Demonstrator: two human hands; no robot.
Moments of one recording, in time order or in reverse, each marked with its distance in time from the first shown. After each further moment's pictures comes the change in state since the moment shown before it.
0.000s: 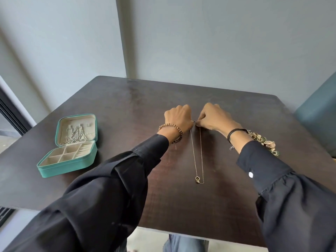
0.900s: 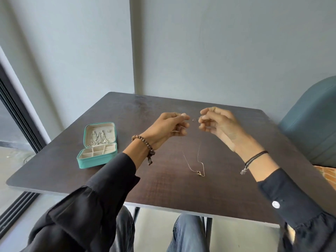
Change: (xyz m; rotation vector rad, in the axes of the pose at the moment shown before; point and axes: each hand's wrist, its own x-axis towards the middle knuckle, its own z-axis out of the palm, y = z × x) left_hand -0.109 -0.032 -0.099 -1.313 -0.283 -0.004; right_hand -0.126 -0.038 -0.061 1.345 -0.022 -0.109
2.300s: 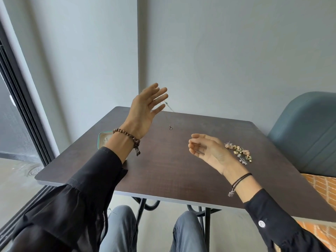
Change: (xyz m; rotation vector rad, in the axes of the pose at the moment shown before) left_hand -0.079 0.086 -0.021 -0.405 0.254 0.299; right_hand -0.072 0.017 0.026 0.321 -0.040 0.161
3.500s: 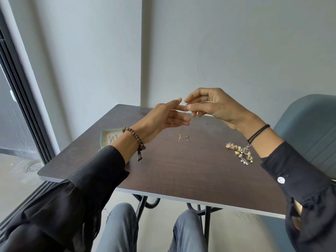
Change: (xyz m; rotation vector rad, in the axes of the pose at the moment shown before) left_hand -0.013 -0.010 0.011 0.467 -0.280 -0.205; right_hand -0.007 -0.117 0.066 -0.893 -0.210 -0.393
